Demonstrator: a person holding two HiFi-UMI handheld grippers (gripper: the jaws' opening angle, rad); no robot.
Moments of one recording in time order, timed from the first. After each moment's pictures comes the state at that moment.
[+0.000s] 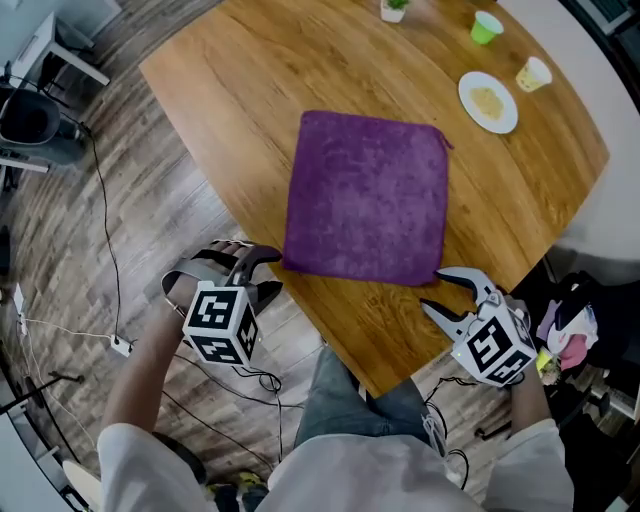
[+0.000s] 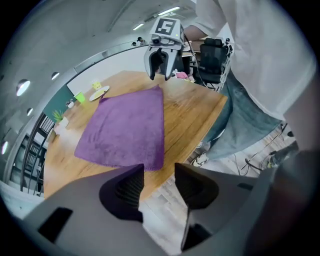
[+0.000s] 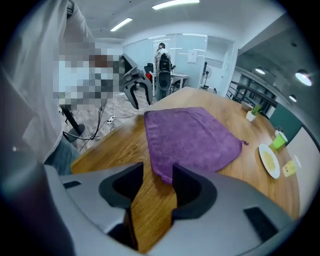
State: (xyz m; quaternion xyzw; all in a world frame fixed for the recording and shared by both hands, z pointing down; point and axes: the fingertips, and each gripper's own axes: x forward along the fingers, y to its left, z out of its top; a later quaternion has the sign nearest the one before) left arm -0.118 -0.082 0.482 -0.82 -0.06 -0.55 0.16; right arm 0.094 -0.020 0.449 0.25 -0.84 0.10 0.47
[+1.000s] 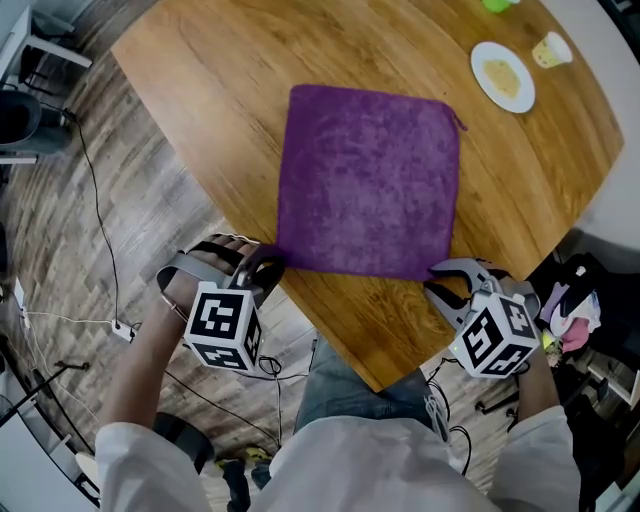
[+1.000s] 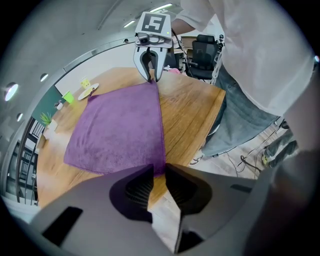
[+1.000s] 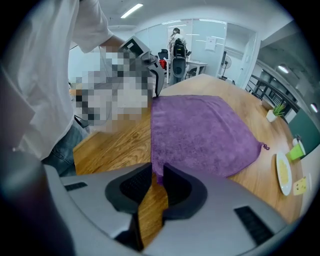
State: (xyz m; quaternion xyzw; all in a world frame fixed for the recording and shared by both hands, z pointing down) left arm -0.107 -0.082 0.501 -0.80 -0.11 -0.56 0.17; right arm 0.091 -0.022 0.480 0.16 -0.82 0.10 0.53
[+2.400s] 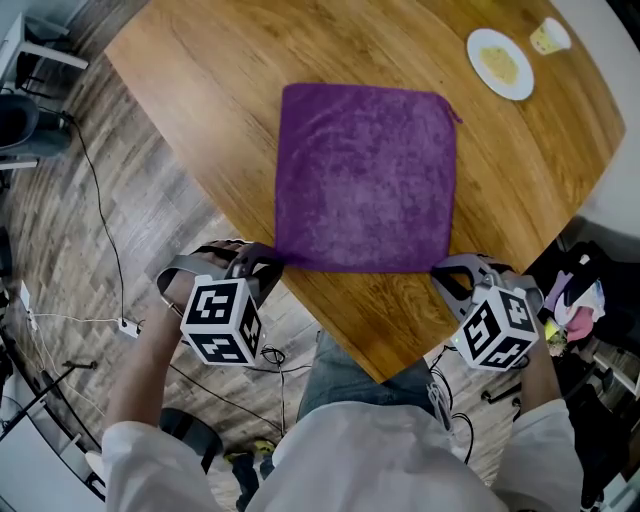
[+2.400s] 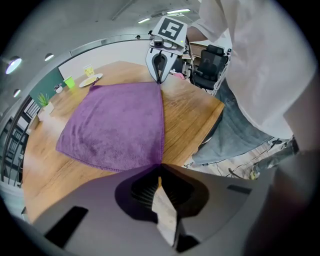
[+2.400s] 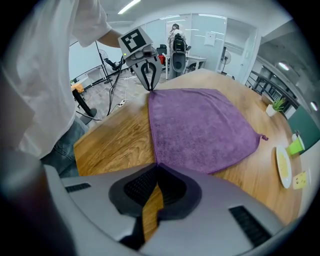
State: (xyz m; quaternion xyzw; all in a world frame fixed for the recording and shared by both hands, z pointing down) left arm -0.111 -0.072 0.499 -0.81 -0.11 -0.57 0.08; right arm 0.102 -0.012 0.488 0.16 -0.81 0.12 0.55
